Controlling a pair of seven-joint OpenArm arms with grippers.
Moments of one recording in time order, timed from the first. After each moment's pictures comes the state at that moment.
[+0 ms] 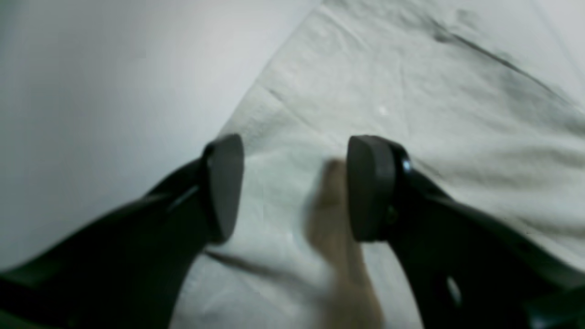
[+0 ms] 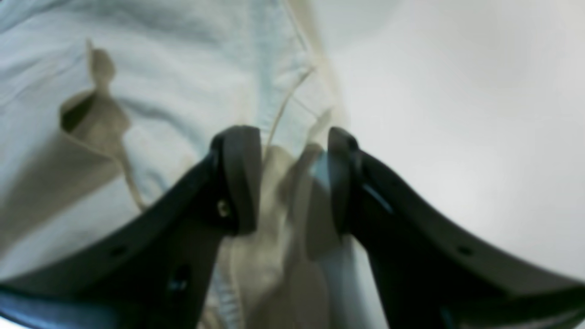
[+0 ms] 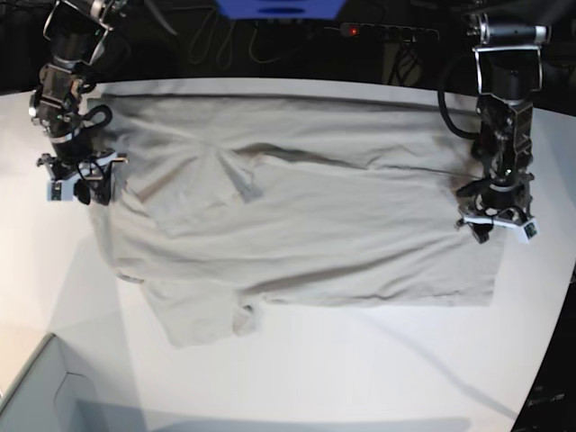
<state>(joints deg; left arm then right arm) -8.7 -16.0 -9.5 43.6 -29.8 -0.7 0.0 0.0 8.0 38.6 49.9 -18.3 35.7 12.2</state>
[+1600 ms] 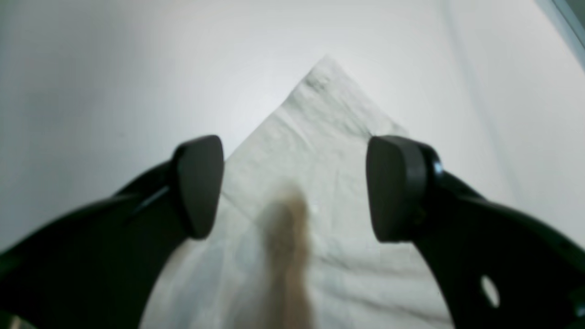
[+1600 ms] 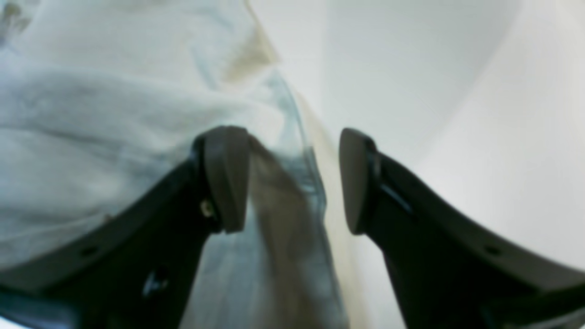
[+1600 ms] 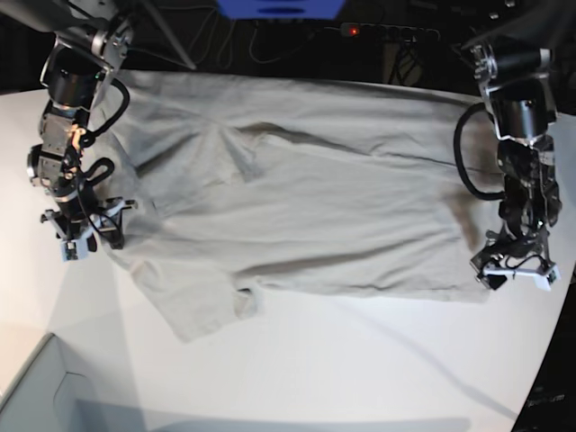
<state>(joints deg) -18.0 -16.3 -17.8 51.7 -29.6 0.6 21.3 10.6 8.6 33.7 52.9 -21.3 35.6 0.2</state>
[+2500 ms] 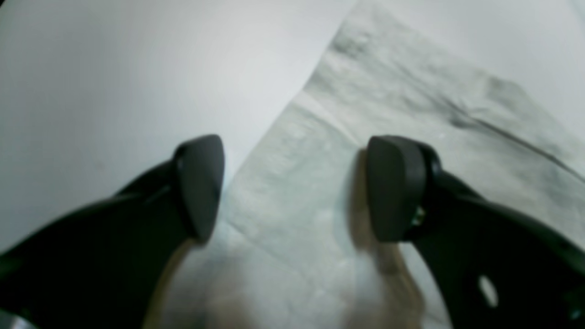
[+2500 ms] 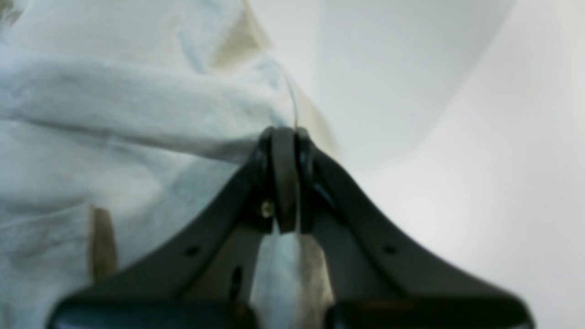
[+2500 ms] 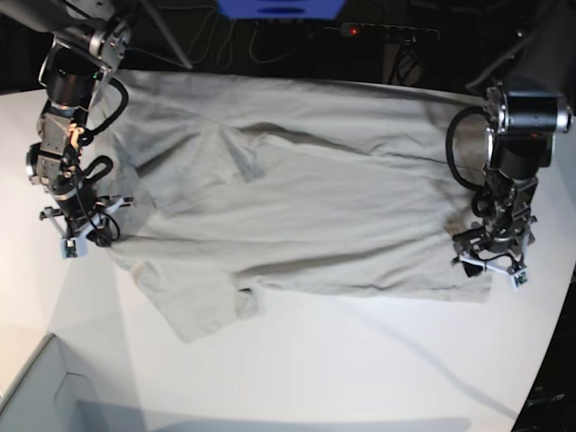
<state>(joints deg) -31.1 -17.9 -0.1 17.0 -25.0 0.7 -2.2 10.7 8.9 33.7 52.0 -21.5 35.6 0.0</state>
